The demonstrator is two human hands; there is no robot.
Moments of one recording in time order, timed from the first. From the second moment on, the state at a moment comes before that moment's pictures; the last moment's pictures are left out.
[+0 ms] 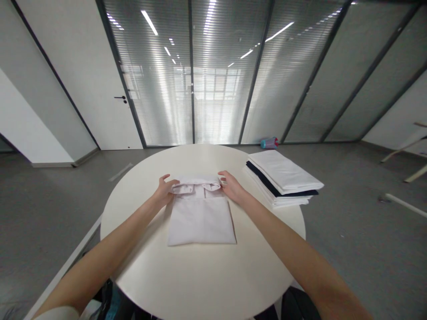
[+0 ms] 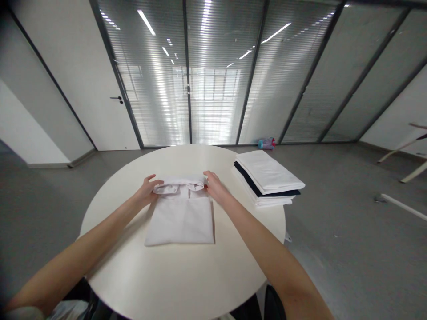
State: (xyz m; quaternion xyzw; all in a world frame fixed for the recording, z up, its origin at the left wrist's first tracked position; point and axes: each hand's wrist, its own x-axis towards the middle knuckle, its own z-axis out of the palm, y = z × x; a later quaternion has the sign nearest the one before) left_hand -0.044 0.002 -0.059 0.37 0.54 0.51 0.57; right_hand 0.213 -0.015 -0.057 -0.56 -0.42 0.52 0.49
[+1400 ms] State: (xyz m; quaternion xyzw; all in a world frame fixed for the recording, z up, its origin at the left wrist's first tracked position) left_hand -0.034 0.012 -0.075 0.57 0.43 0.36 0.61; right_hand 0.237 -0.039 -0.061 -0.61 -0.70 0.29 0.25
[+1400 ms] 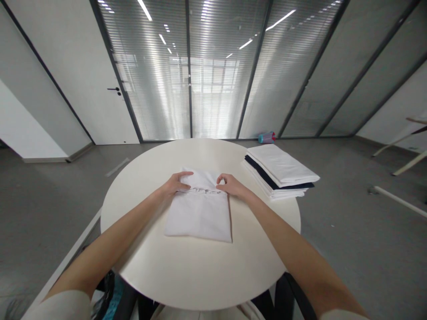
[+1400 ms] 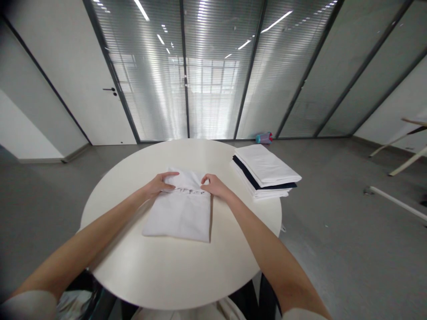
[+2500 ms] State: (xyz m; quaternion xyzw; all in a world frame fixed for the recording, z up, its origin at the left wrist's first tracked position) left_hand 0.011 0.047 -0.107 0.91 0.40 0.13 0.00; right_hand 0.176 -0.018 -0.092 -0.59 -0.81 -0.01 0.07
